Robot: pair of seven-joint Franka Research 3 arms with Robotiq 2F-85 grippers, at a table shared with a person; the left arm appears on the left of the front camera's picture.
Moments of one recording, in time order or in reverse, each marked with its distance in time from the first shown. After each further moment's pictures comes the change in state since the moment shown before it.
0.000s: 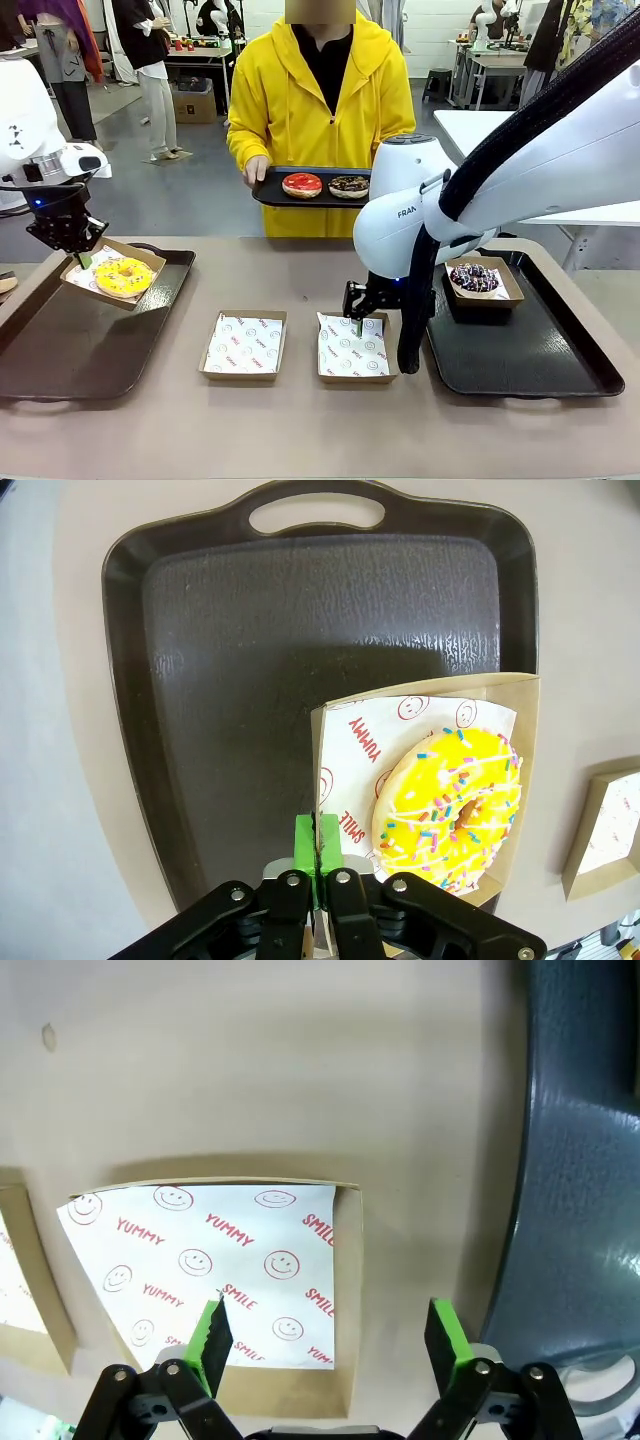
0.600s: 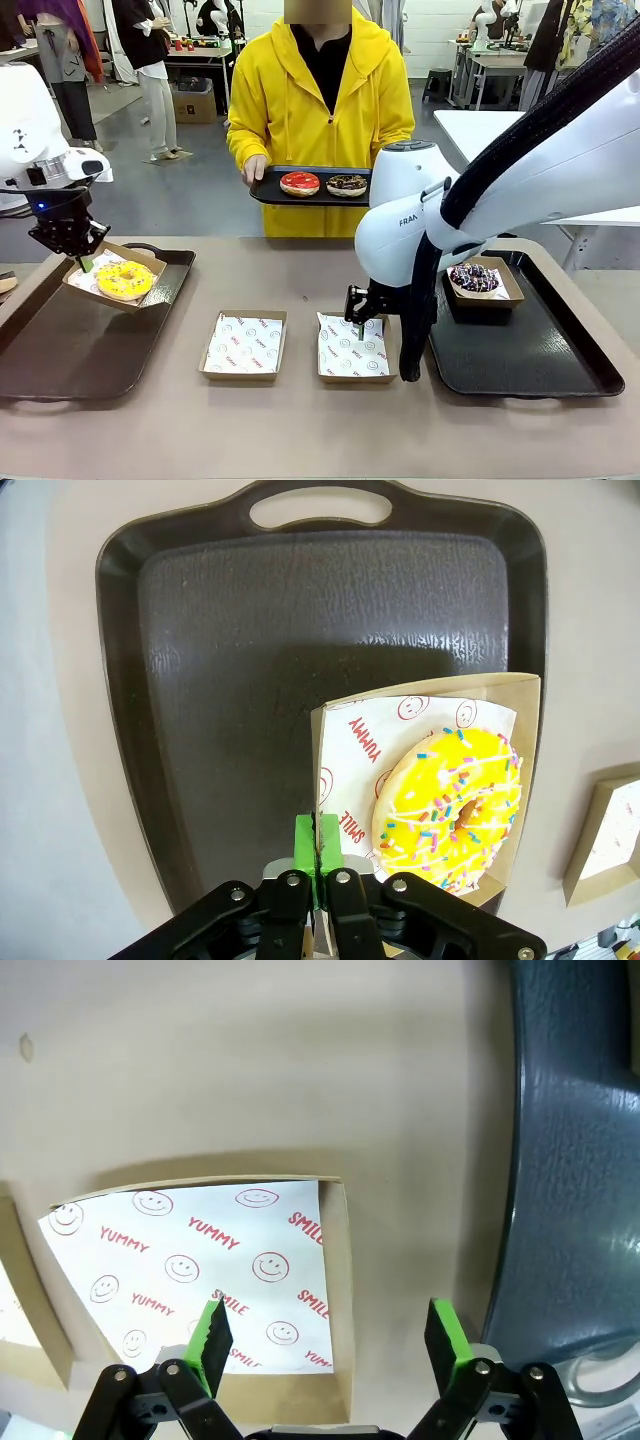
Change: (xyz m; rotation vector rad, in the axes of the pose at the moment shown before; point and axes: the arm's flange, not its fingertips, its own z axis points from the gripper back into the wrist) left arm 0.005 0.002 -0.012 -0.001 0.022 0.015; right arm -0.006 -0.002 -0.008 -0.012 -0.004 -0.064
